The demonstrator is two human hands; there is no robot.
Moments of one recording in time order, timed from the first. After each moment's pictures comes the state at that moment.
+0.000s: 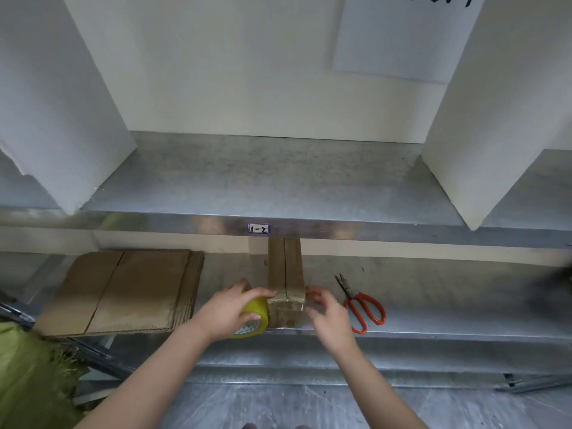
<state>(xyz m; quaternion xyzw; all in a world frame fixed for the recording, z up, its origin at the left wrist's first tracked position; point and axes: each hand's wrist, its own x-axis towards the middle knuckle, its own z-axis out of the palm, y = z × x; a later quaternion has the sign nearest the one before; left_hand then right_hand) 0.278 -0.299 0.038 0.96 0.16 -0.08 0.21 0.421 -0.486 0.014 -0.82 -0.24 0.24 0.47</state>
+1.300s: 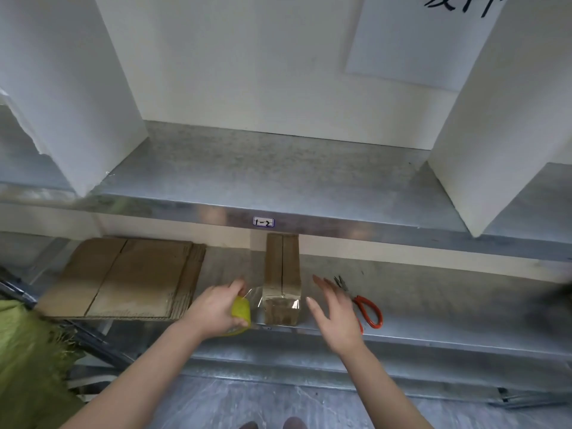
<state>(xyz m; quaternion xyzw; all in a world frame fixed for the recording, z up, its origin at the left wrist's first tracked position) 0.267 -0.292 0.020 0.95 0.25 -0.06 0.17 0.447 -0.505 -0.011 -0.86 -0.38 0.13 0.32</state>
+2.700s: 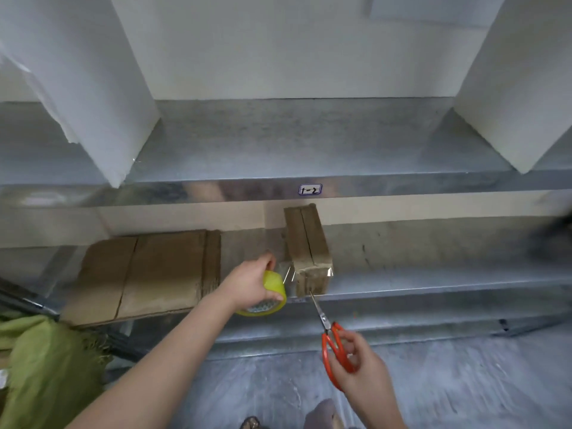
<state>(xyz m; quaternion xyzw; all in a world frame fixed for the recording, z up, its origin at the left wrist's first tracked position) 0.265 -0.272 0.032 0.94 0.20 -0.07 0.26 0.272 -0.546 0.013 -0.85 -0.10 0.24 0.46</state>
